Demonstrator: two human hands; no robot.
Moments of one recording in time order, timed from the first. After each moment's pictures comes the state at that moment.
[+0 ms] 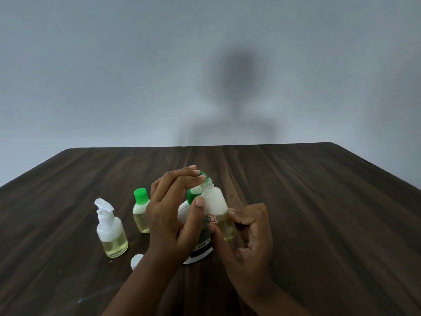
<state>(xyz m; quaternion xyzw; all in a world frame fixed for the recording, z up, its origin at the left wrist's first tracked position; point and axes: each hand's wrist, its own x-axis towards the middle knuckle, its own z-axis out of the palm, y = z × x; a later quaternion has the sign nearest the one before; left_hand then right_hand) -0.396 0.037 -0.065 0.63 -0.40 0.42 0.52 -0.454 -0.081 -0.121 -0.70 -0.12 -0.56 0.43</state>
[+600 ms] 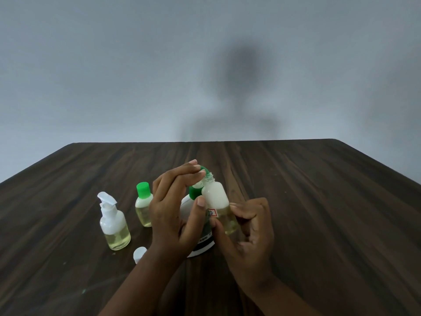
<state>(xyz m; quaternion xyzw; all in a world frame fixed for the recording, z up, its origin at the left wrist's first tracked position) -0.396 0.036 -0.072 0.62 -0.41 0.43 0.51 -0.455 -0.081 -0.121 -0.70 -0.13 -0.55 0.43</state>
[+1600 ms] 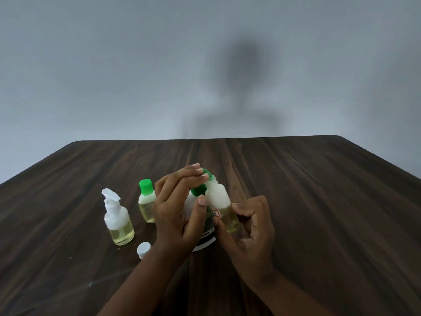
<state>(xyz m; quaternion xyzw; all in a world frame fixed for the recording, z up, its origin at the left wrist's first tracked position) -0.392 0.036 -0.082 0.61 -0.41 0.43 0.52 -0.454 -0.085 -0.129 -0.72 -0.12 -0.54 0.43</state>
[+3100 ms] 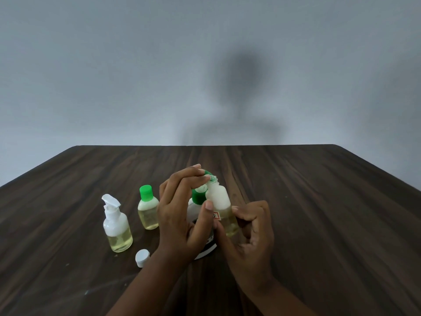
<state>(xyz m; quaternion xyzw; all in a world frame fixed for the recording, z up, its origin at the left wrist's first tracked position) -0.398 0.031 -0.070 0.63 -0.39 0.44 0.51 -0.452 -0.081 -0.123 -0.71 -0.12 -0.55 0.42</state>
